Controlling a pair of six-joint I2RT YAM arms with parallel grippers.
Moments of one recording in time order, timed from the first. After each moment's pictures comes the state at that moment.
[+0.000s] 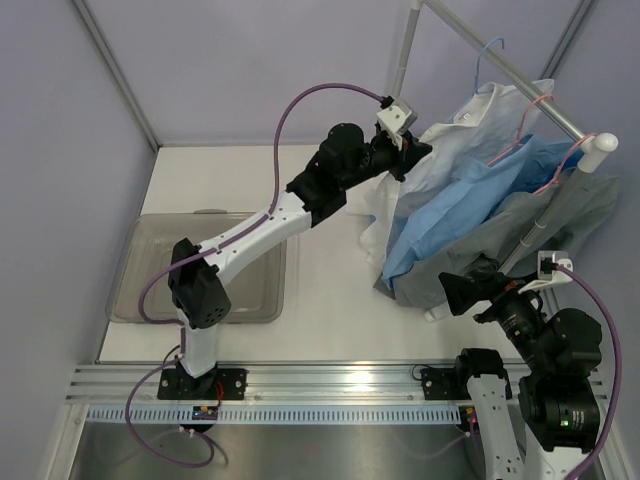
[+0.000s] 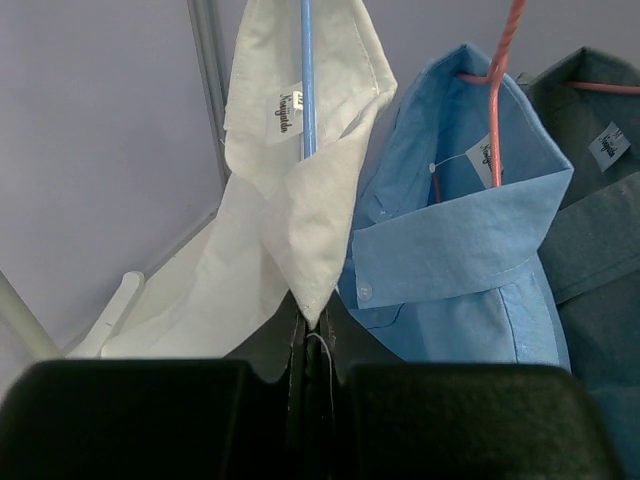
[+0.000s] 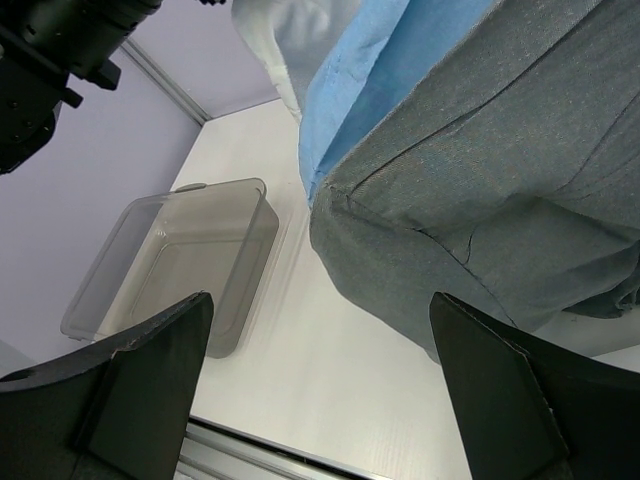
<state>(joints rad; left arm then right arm) -0.87 1.92 1.90 0.14 0.23 -0.07 -0.05 0.25 1.02 -0.86 -0.41 0.48</state>
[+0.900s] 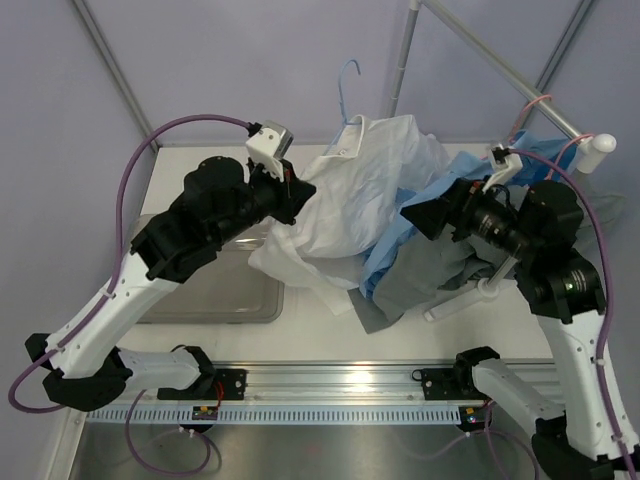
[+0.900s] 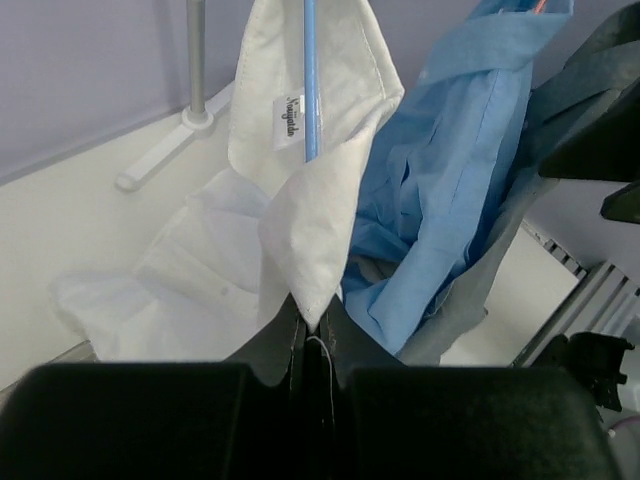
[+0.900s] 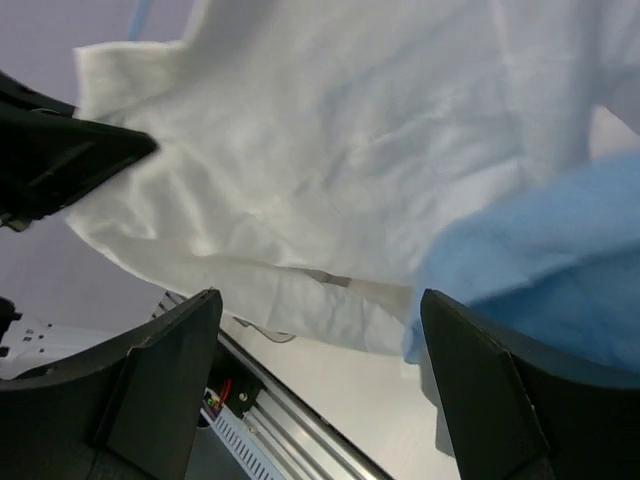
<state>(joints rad) -0.87 1.19 1.61 -0.59 -0.10 -0.22 0.17 0.82 1.29 -0.65 -0.54 0.50</state>
